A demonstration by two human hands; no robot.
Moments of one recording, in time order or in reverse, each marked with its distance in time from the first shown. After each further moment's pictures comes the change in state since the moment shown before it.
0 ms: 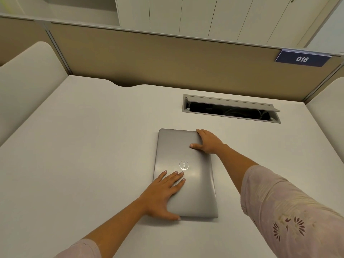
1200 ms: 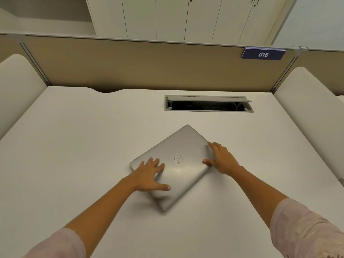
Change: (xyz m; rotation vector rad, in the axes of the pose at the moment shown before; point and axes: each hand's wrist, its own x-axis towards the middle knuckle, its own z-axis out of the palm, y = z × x) left_hand 0.016 -0.002 -0.061 -0.195 -0.342 -0.336; right_hand -0.138 0.065 0.031 0.064 0.172 0.149
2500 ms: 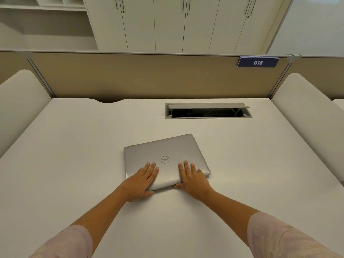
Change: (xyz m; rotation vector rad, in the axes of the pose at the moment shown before) left_hand 0.000 -0.048 0.015 0.521 0.091 0.144; right_hand -0.030 -0.096 0.073 -0.486 -0.030 -0.271
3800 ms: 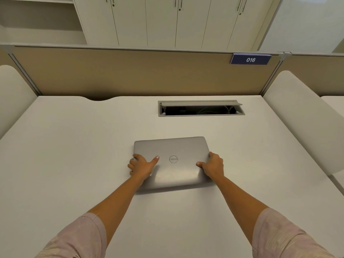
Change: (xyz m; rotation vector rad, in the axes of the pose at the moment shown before) left_hand 0.065 0.028 -0.043 -1.090 0.224 -0.943; right_hand 0.009 0.083 -0.011 0.934 0.258 0.800
